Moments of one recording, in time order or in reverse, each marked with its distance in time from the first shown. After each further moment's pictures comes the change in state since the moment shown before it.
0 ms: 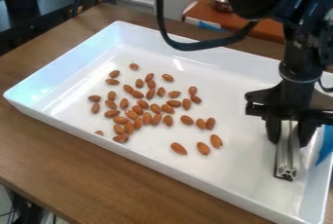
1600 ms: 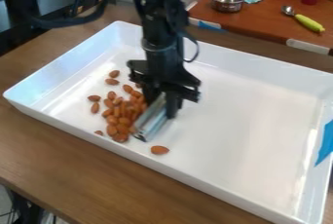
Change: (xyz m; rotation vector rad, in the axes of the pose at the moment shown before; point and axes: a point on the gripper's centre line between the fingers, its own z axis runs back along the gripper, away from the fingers) arm 0.008 0.179 0.015 0.149 0.092 -0.179
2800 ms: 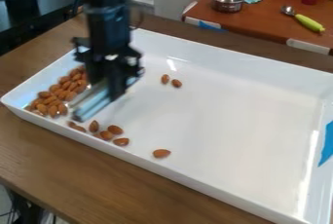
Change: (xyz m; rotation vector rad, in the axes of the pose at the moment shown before) arm -0.026 0.030 0.042 -0.124 0.159 -0.051
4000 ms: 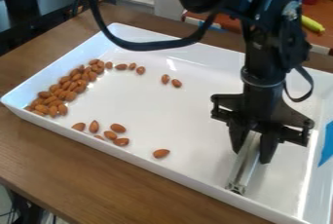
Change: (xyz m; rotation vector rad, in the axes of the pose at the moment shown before) arm 0.024 -0.173 -0.038 -0.023 -0.179 0.007
